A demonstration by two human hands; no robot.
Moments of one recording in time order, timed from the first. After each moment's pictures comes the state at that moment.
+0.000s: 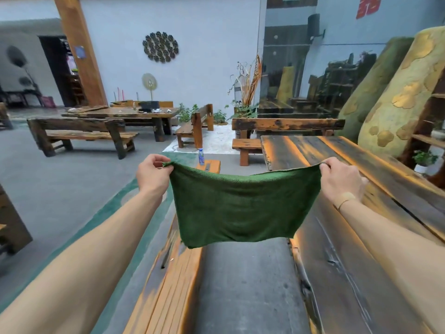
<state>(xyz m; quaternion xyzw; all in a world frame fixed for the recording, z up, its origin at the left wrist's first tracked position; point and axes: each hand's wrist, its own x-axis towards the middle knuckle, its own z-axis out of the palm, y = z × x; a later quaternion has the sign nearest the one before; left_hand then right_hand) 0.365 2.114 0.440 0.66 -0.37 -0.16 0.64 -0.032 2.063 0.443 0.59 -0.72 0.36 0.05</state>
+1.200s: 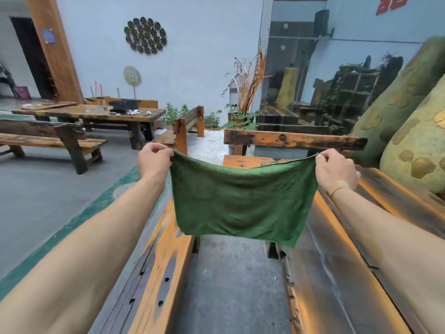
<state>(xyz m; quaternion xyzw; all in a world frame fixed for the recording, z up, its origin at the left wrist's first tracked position) 0.409 1.294 0.462 0.62 -0.30 -0.20 0.69 0.039 1.247 0.471 0.57 -0.72 0.40 -0.01</state>
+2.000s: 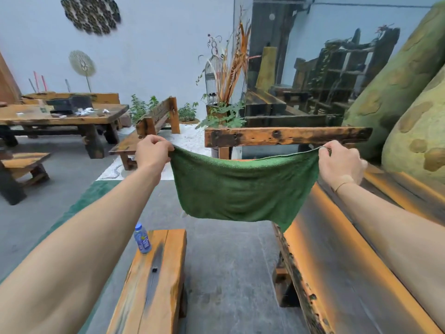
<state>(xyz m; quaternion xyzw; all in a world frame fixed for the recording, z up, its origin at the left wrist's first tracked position) 0.505 0.710 0.450 0.63 -0.37 -0.28 0.62 0.110 0.711 0.436 0.55 -0.75 0.37 0.08</state>
